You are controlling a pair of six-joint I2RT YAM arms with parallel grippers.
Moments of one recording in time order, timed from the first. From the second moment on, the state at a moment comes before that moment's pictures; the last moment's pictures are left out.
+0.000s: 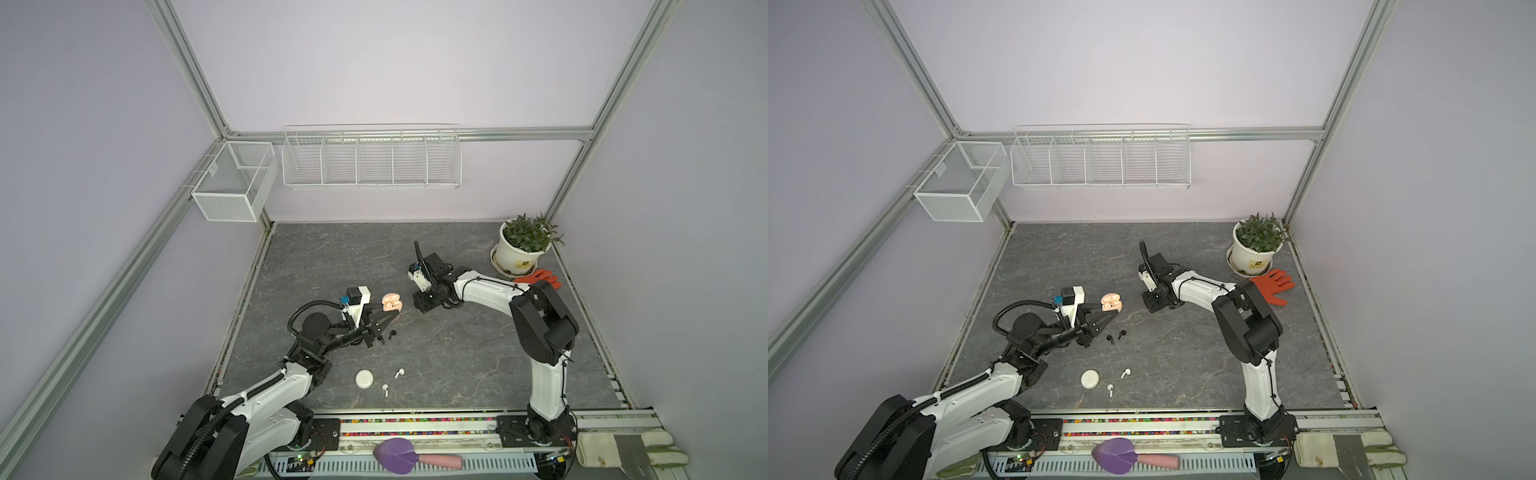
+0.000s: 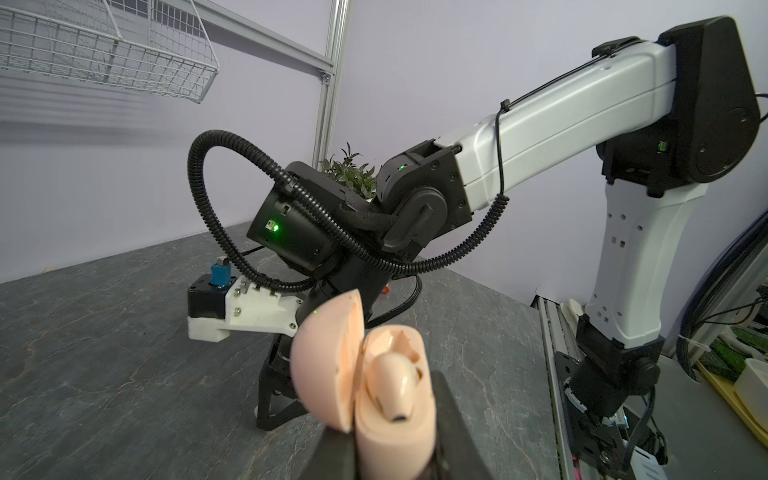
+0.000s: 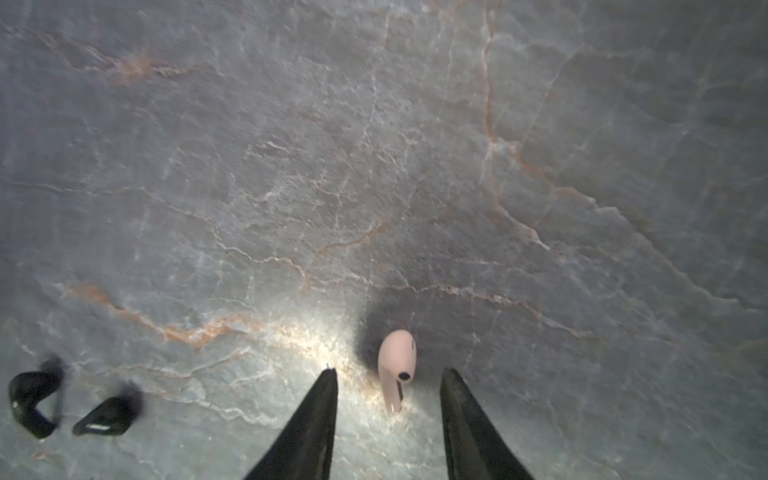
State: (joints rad) left arm -0.55 1.06 0.26 0.91 0.65 -0.28; right arm 0.65 2.00 1.35 -0.51 -0.09 0.09
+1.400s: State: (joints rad) left arm -0.55 1.08 0.26 0.91 0.61 -0.28; right arm 0.69 2.05 1.39 -0.51 0.01 0.12
